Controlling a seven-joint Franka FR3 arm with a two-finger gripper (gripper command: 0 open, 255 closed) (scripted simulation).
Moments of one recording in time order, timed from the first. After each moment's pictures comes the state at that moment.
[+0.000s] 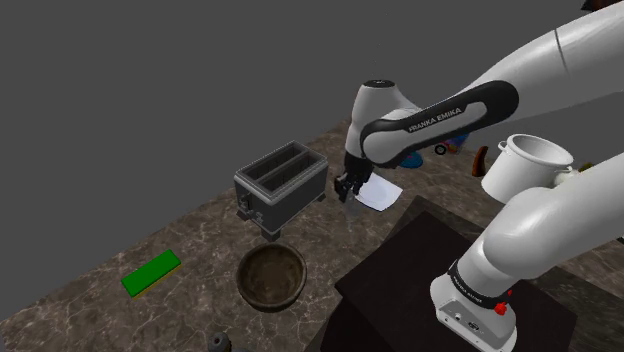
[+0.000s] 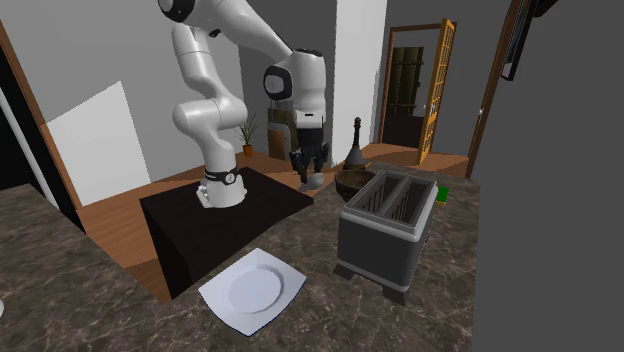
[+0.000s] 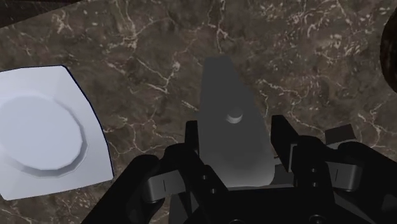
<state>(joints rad) 0.01 -0.36 0.26 -2.69 0.15 2.35 0.18</state>
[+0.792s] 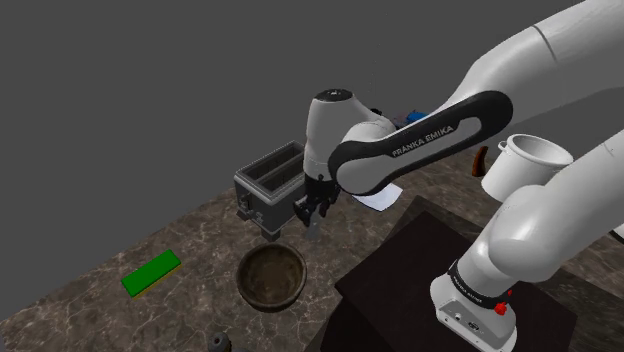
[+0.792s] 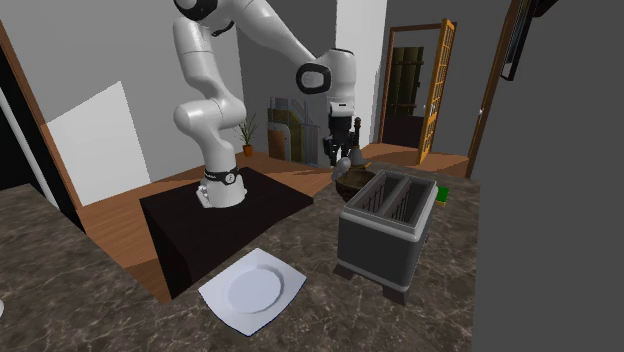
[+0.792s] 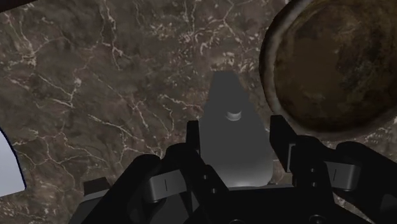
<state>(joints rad) 0.12 -0.22 0.49 -2.52 0.16 2.33 0.51</state>
